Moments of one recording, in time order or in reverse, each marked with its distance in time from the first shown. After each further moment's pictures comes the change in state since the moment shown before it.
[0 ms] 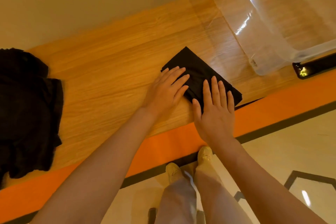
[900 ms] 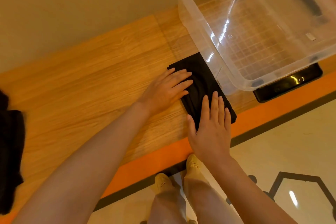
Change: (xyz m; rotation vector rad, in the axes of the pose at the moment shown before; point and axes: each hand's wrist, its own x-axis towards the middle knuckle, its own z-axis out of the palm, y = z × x) left_hand 0.108 0.020 0.037 -0.002 -0.059 0.354; right_hand 0.024 0.061 -0.026 0.037 -0.031 0.150
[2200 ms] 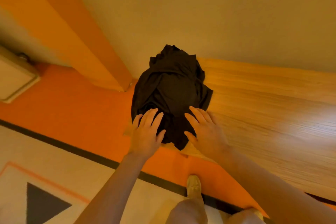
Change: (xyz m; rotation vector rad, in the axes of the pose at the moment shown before) left_hand -0.483 0.012 -0.202 0.389 0.018 -1.221; right_hand -0.120 -0.377 0.043 -0.054 -0.290 -1.155
